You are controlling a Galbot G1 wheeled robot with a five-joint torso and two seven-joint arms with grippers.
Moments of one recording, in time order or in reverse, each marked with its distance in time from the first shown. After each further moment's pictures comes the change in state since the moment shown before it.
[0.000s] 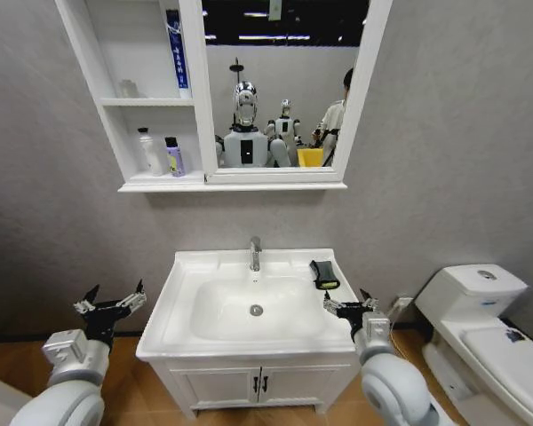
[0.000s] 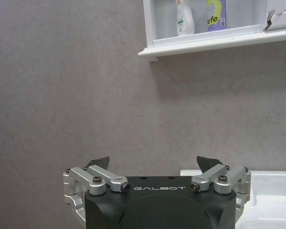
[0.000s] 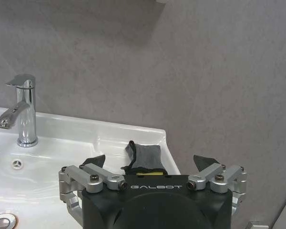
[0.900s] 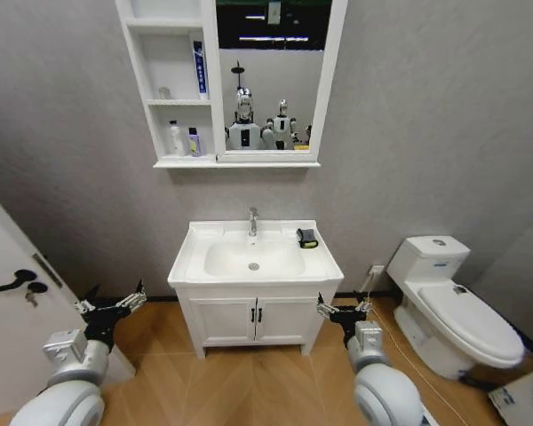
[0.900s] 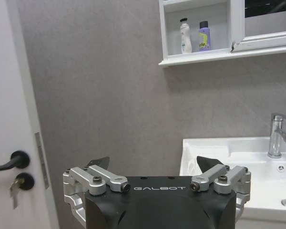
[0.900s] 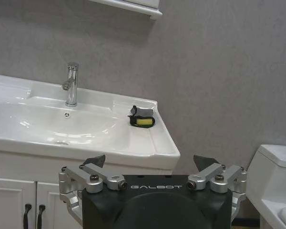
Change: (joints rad) left arm 0.000 0.000 0.000 0.000 0.000 0.000 0.000; right arm -0.005 -0.005 -0.029 -0.009 -0.021 0.027 -0.032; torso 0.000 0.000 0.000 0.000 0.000
